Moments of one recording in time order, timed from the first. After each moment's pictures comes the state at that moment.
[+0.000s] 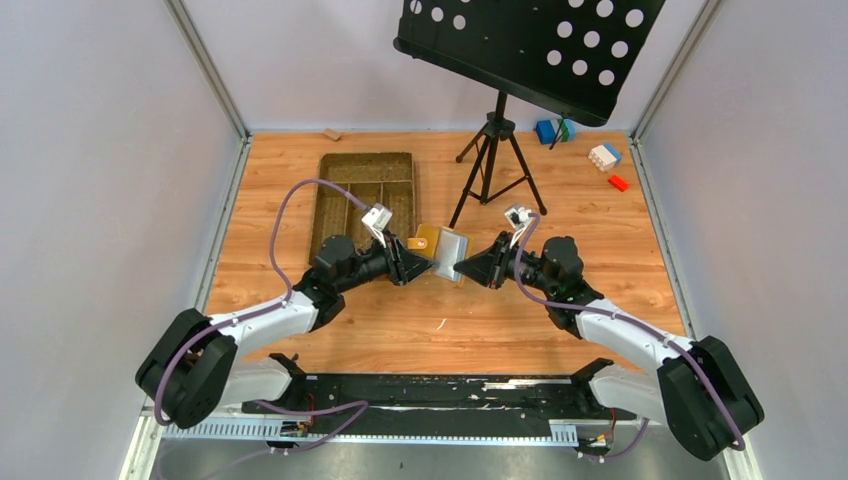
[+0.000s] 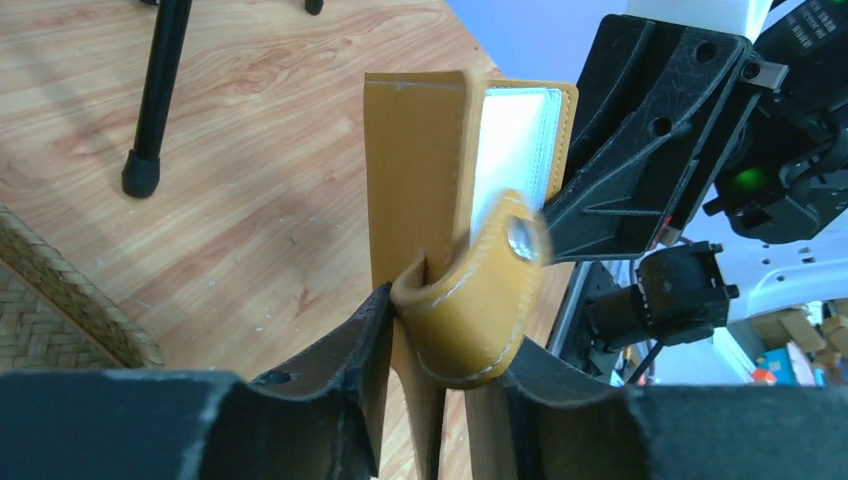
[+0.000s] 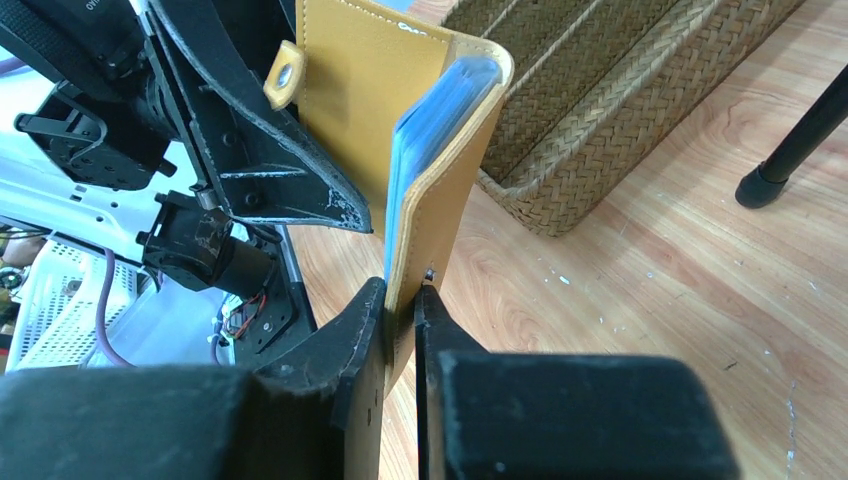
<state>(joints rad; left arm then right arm) -0.64 1.21 0.44 0.68 0.43 -0.61 0.52 1.11 0.40 0.64 -0.60 0.59</state>
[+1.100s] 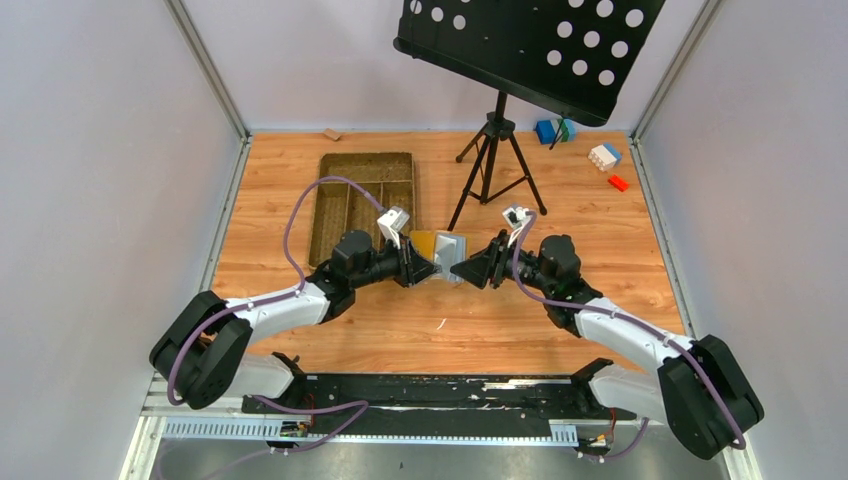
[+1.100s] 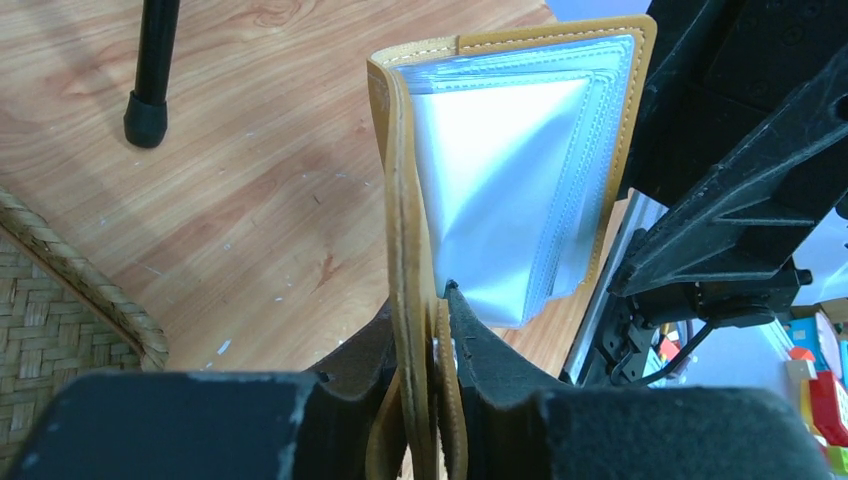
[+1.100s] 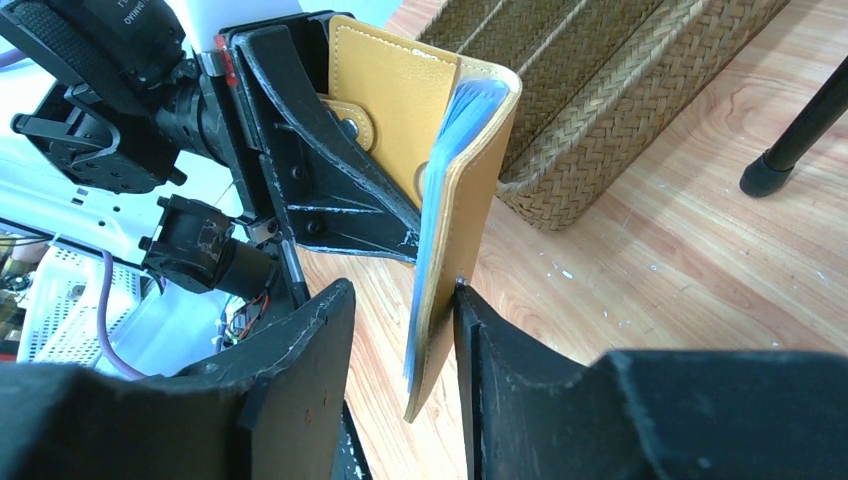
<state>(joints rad) -0.68 1.32 0.52 0.56 0.41 -0.55 0.53 1.12 0.42 0.59 -0.59 0.60</state>
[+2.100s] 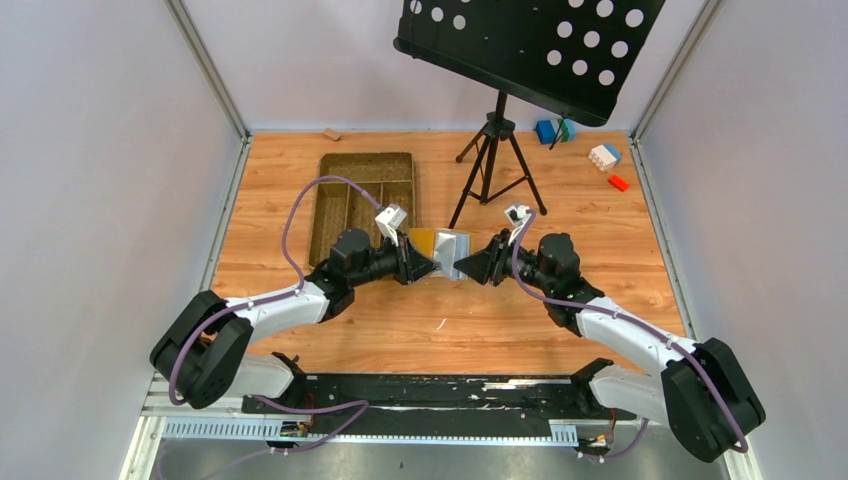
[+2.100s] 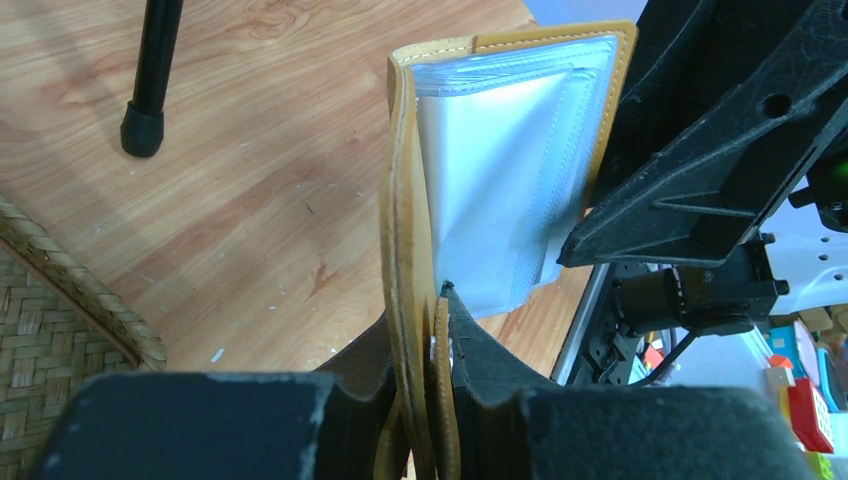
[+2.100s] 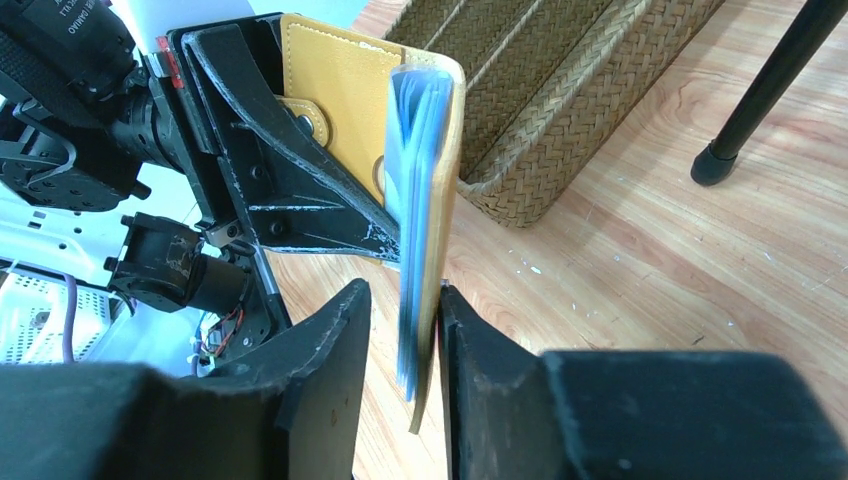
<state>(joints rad) -0.66 1.33 0.52 0.59 0.43 -0.58 0.54 1.10 0.44 0.52 -0.51 0.58</state>
